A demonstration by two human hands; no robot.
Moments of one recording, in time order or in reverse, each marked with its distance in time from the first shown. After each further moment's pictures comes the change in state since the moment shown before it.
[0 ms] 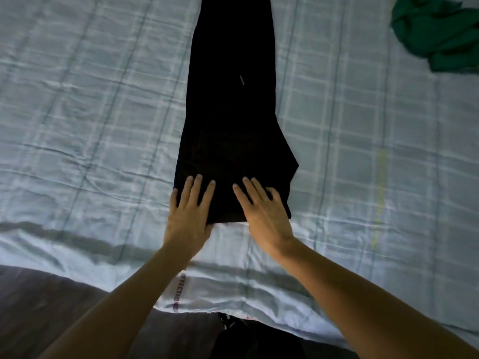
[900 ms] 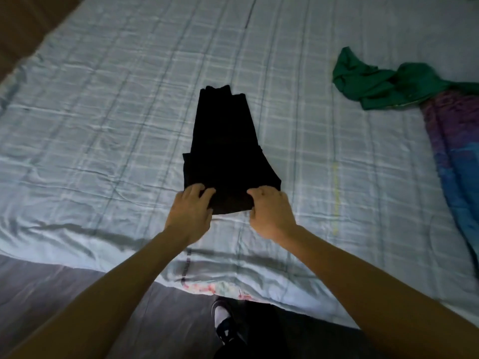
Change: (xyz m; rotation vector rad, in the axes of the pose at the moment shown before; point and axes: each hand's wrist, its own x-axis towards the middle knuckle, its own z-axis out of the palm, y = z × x) left_hand -0.042 0.023 -0.107 -0.141 0.173 0.100; right_hand -0.060 -0.001 -0.118 0.226 -0.044 0.206
